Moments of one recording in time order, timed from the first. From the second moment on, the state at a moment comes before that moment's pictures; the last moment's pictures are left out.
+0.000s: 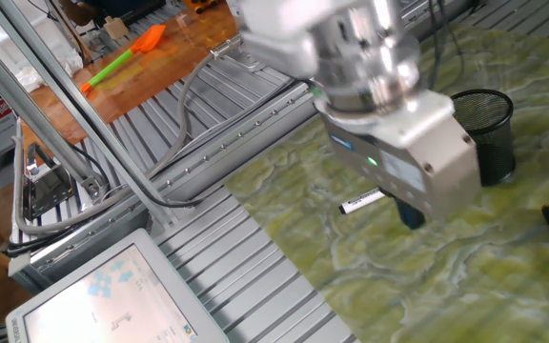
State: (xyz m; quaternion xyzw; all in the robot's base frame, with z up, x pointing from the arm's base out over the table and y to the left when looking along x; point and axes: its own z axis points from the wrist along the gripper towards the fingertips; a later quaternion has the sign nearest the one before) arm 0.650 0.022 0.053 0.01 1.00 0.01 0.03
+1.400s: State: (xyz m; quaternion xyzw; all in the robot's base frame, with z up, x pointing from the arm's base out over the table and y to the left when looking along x) arm 0.689 0.019 0.061 0.00 0.99 0.01 0.11
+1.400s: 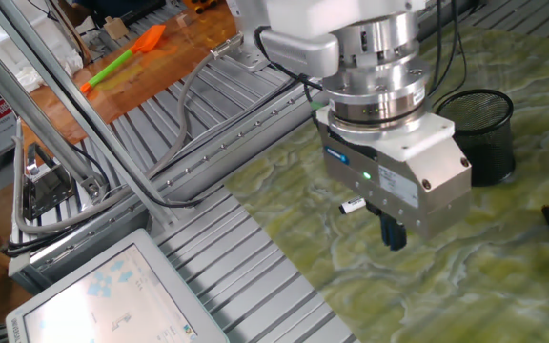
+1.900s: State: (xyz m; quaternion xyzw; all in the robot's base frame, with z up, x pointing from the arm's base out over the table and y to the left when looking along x) arm 0.724 0.007 0.035 0.03 0.99 0.02 0.11
